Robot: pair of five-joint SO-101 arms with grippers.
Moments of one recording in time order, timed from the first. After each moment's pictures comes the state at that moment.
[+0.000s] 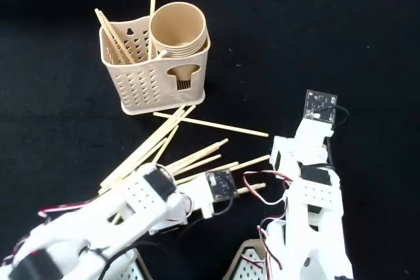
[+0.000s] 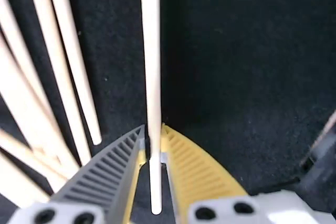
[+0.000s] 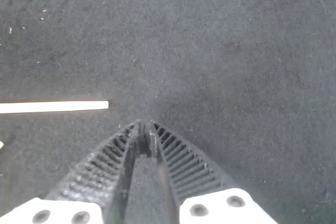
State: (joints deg) left arm 41.1 -36.9 64.9 68.6 -28.0; right arm 13.7 -46.4 79.7 30.5 0.3
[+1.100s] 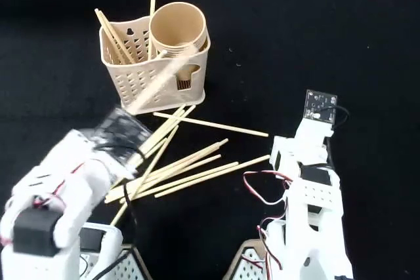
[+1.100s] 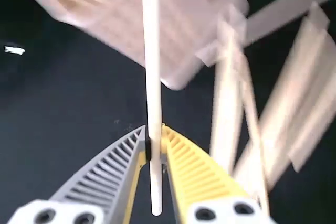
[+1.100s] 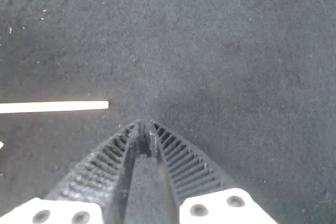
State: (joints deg) left arm -0.7 -76.8 40.3 81.9 -34.8; right arm 13.7 -46.4 79.7 30.5 0.3
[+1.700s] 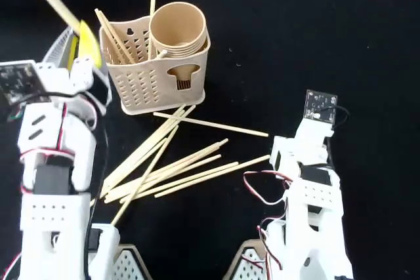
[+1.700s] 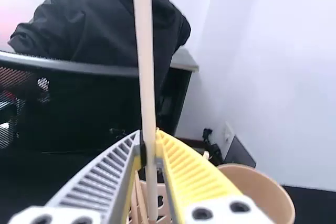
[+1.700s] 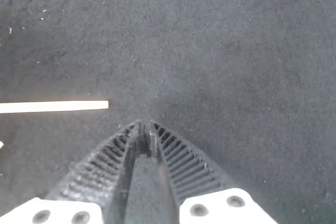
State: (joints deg) left arm -4.3 -58.9 49.9 11.6 11.1; right arm 13.6 -46.4 79.7 30.5 0.3
